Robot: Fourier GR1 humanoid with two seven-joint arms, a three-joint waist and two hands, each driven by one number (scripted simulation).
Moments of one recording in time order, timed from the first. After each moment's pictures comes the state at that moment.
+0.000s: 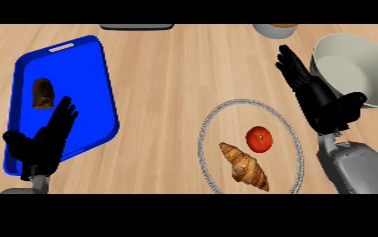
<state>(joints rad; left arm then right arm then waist) 0.00 0.42 -0.12 -1.36 0.37 0.19 -0.04 -0.30 -0.37 0.20 -1.57 -0.21 -0.08 0.13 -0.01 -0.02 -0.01</state>
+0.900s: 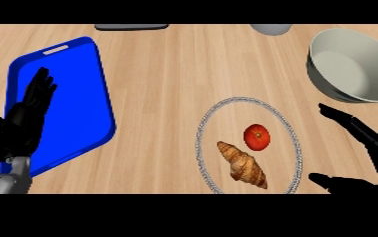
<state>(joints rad) -0.08 0.51 -0.08 -1.52 0.26 0.27 0.04 0.17 -0.68 0.14 -1.85 0.17 -0.11 -0.15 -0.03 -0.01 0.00</state>
